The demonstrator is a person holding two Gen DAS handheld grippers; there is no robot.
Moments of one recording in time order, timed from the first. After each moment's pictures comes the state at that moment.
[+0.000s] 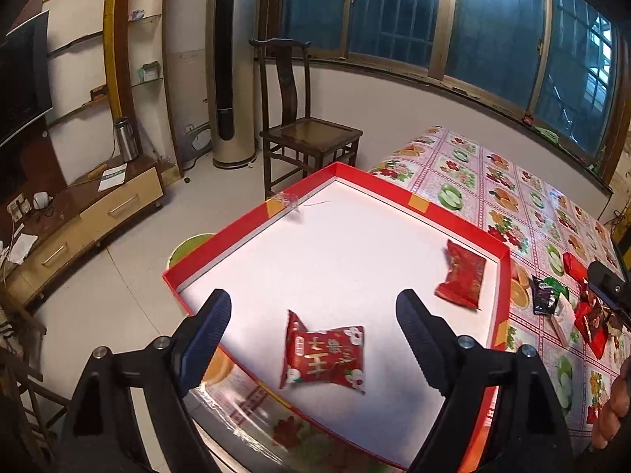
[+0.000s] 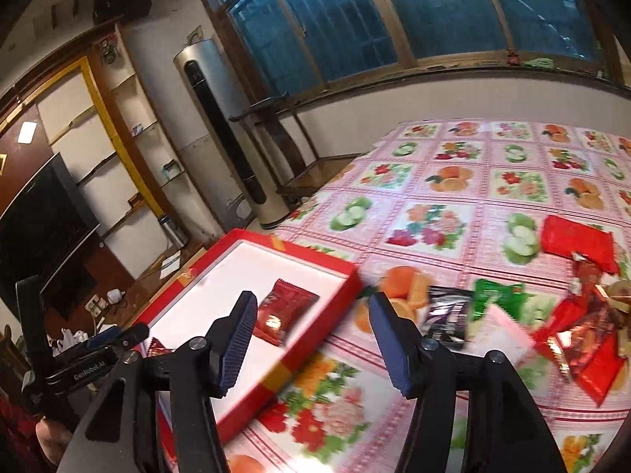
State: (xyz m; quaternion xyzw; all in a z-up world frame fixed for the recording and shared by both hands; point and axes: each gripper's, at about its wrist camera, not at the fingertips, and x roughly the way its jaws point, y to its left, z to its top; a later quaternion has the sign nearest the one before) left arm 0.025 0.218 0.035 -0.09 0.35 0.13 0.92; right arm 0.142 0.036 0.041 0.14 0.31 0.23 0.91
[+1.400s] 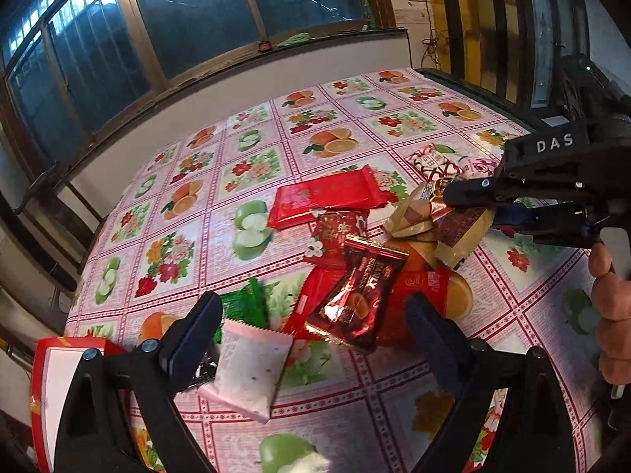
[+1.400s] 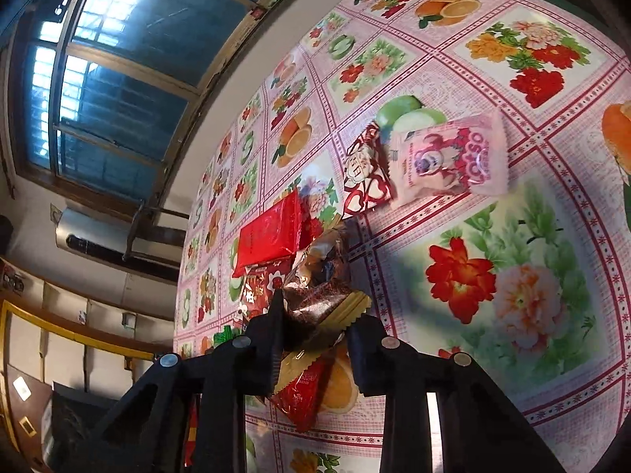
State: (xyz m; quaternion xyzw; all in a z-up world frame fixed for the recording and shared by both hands) left arm 0.116 -0.156 0.008 0.20 0.36 -0.20 0.89; right arm 0.146 -0.247 -0.041 0.47 0.38 0.03 0.80
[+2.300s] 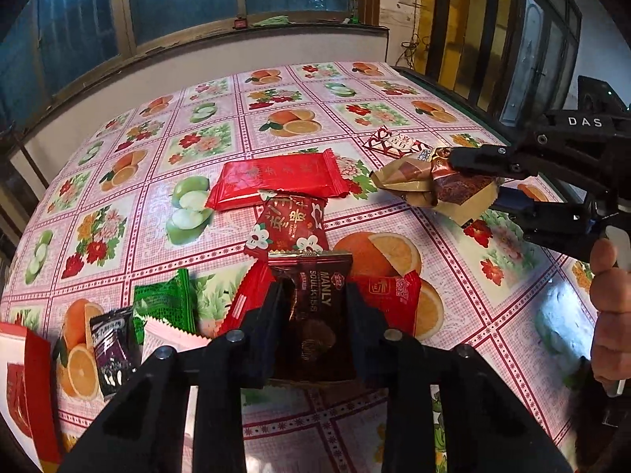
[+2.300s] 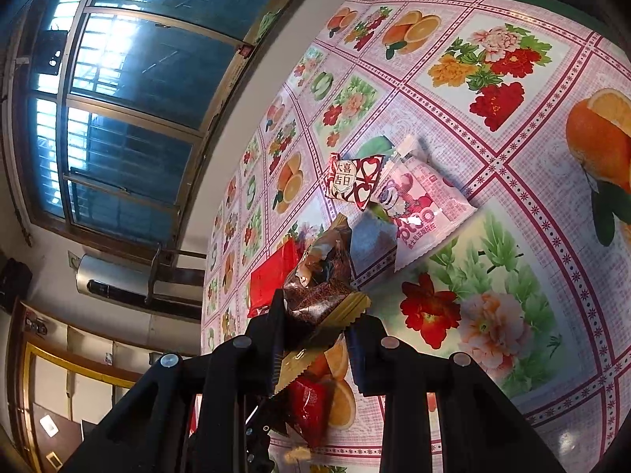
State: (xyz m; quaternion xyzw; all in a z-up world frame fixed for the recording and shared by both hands) left arm 0.132 -0.159 -0.014 0.12 0.40 -0.26 0.87; right arm 0.127 -0.269 -0.038 0.52 0.33 0.01 0.79
